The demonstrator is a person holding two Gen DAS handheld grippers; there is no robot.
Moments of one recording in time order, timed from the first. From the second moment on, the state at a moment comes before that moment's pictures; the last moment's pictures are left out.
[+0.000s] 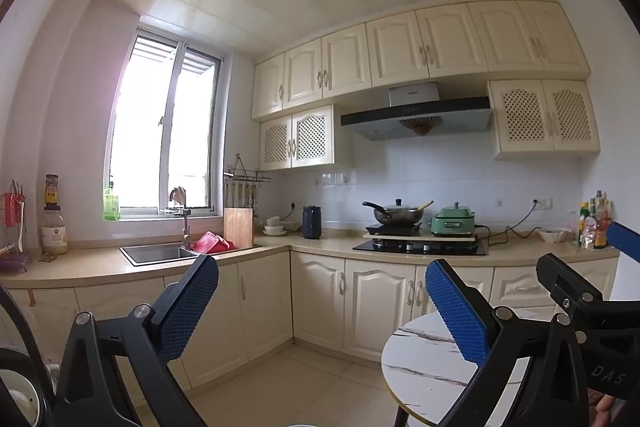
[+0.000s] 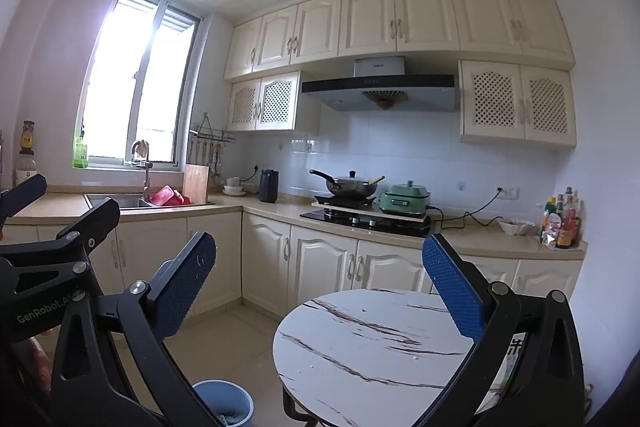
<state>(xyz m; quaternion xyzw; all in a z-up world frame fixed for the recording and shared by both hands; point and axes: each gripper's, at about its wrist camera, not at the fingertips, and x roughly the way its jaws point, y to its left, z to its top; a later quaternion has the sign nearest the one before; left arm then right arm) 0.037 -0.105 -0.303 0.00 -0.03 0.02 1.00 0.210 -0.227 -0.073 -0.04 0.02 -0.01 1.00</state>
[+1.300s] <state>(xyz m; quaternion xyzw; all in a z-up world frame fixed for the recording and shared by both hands) 0.100 -0.102 -0.220 0.01 0.00 0.02 1.00 0.216 -0.236 -0.085 -0.02 0.04 -0.01 1.00</state>
